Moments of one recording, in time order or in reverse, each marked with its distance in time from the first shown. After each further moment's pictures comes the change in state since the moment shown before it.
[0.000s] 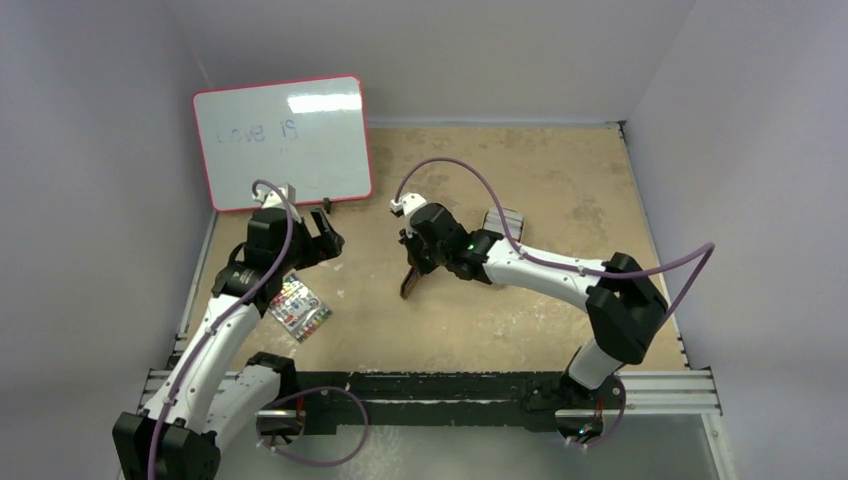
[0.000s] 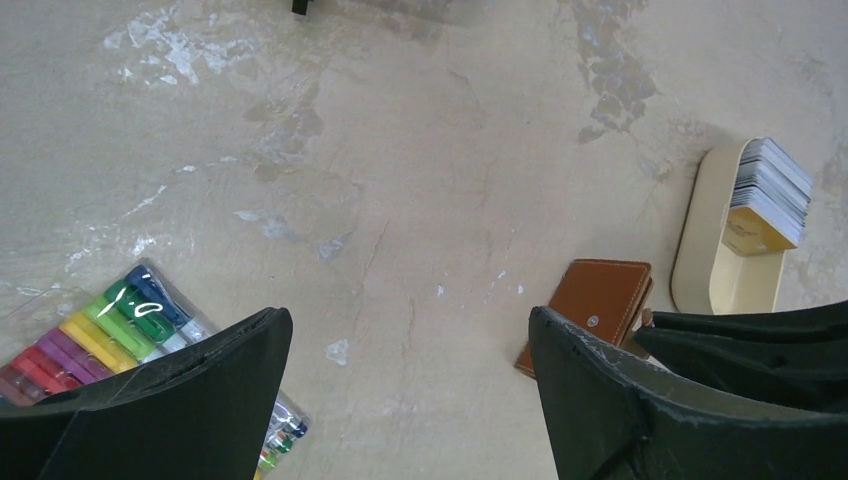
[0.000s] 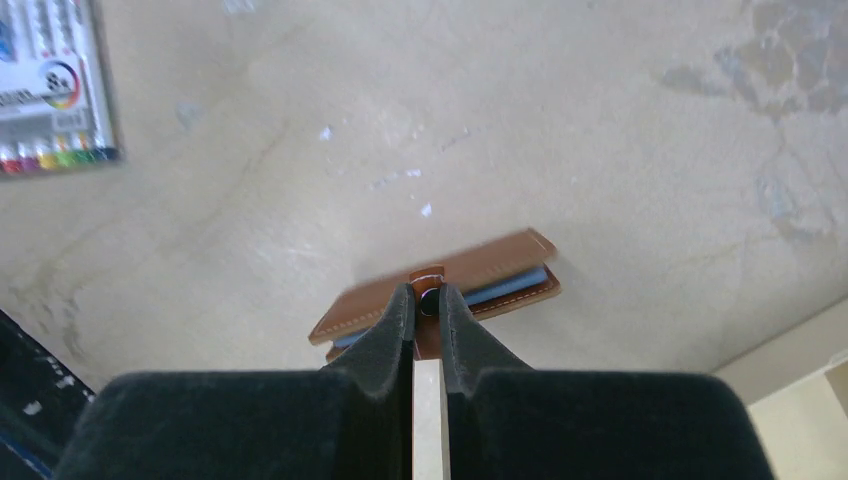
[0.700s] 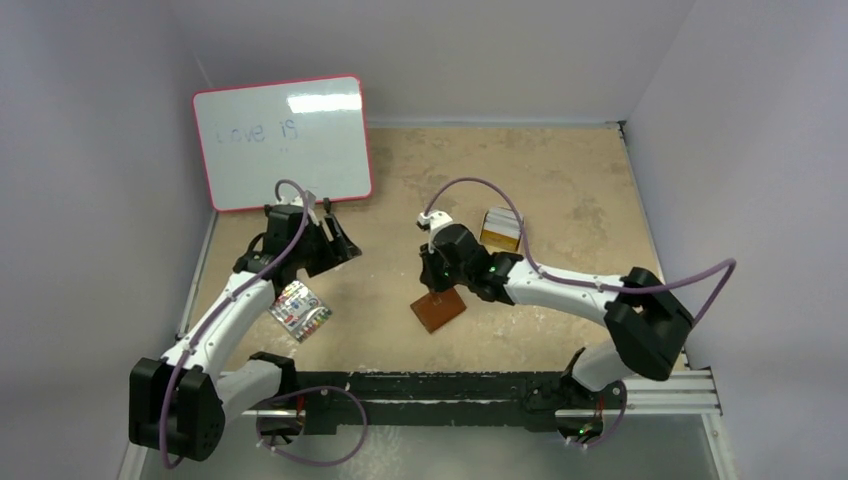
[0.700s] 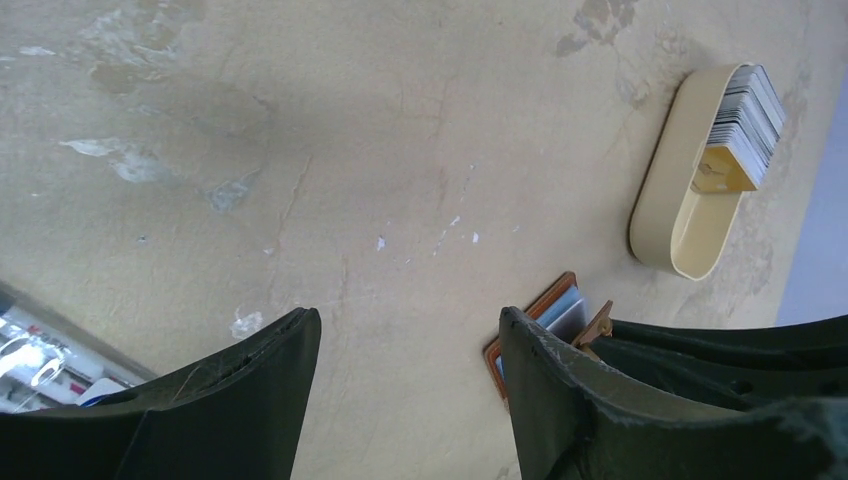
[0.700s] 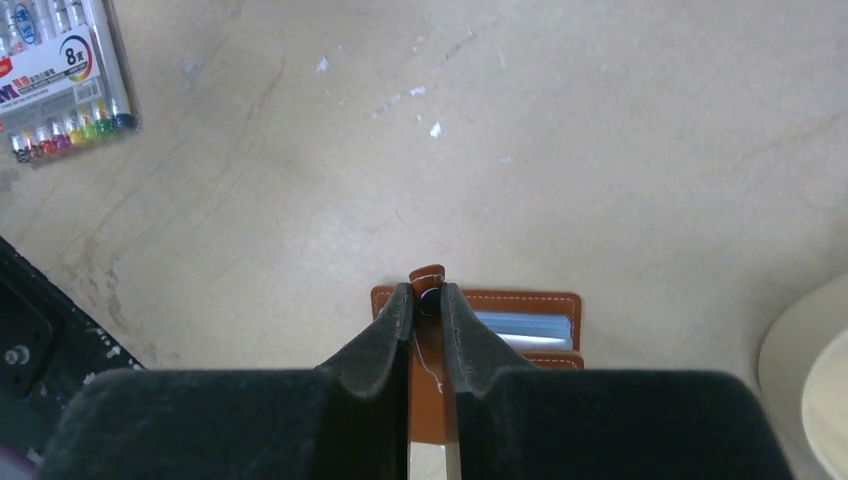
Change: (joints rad) left arm -0.003 0.214 -0.041 0.082 0.200 -0.122; right arm -0.014 -0.106 -0.220 0.163 -0.052 0.171
